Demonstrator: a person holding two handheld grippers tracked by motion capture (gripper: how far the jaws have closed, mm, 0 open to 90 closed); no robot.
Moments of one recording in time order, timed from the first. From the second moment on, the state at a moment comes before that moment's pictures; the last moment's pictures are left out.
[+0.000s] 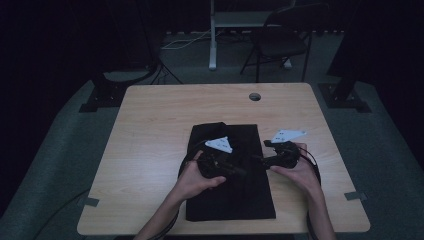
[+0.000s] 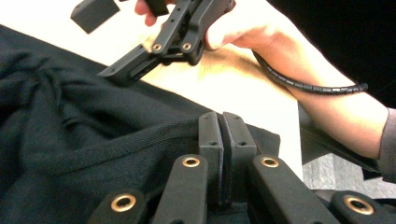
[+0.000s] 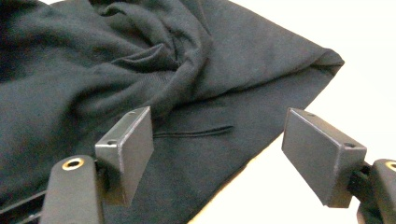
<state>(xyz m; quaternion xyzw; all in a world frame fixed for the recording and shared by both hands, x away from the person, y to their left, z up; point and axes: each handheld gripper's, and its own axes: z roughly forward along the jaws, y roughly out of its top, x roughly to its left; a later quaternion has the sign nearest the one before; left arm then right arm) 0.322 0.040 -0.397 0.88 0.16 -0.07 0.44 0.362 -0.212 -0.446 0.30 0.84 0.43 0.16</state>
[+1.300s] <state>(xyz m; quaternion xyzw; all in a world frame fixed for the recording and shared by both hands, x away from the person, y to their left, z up) 0.300 -0.037 -0.411 0.92 0.09 -0.09 0.38 0.365 -0.219 -0.445 0.34 0.82 0.43 0.18</state>
